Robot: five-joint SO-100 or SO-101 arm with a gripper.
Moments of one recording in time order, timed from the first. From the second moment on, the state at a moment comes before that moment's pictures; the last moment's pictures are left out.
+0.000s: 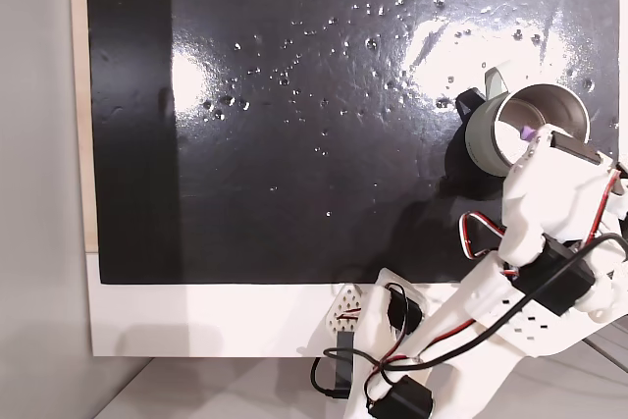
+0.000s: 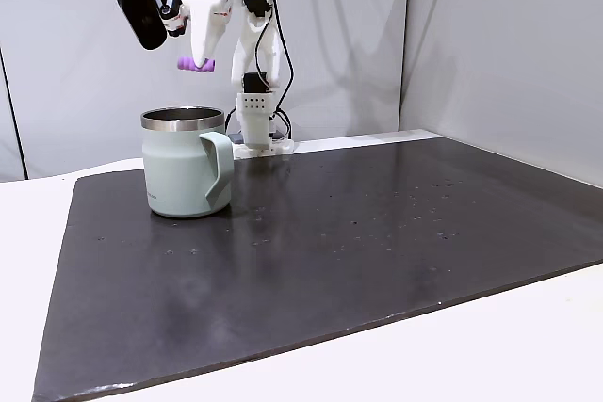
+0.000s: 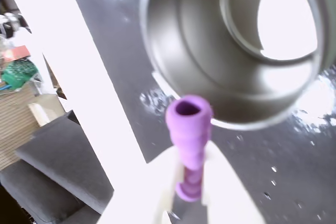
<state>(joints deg) 31.6 116.1 92.2 73.9 -12.0</state>
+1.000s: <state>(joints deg) 34.9 114.3 96.5 65.6 -14.6</state>
